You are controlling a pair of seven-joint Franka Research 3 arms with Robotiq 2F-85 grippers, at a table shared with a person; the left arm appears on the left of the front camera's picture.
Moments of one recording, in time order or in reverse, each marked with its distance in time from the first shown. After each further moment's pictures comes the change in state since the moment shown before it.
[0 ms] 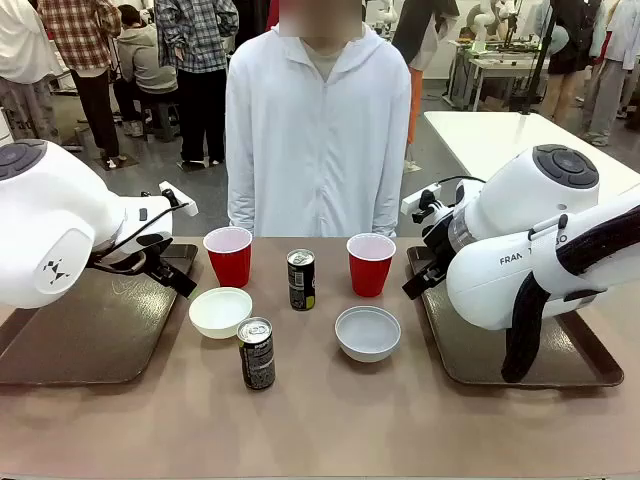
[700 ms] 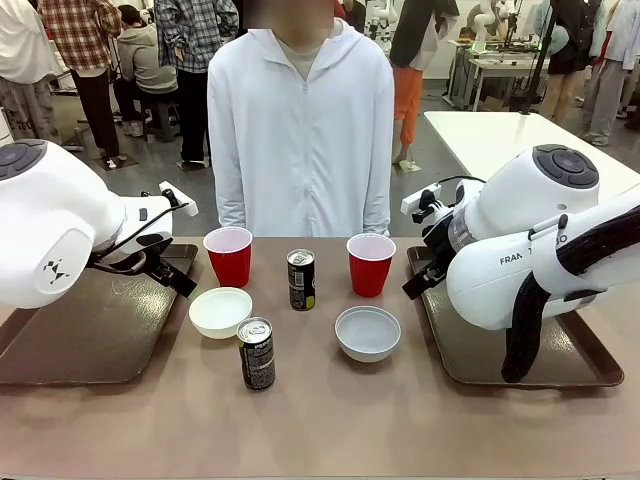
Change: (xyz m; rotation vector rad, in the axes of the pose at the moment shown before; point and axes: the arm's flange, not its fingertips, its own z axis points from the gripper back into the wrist) left arm 0.000 0.000 0.000 0.000 0.000 0.000; right arm 0.000 0.000 0.000 0.000 0.000 0.000
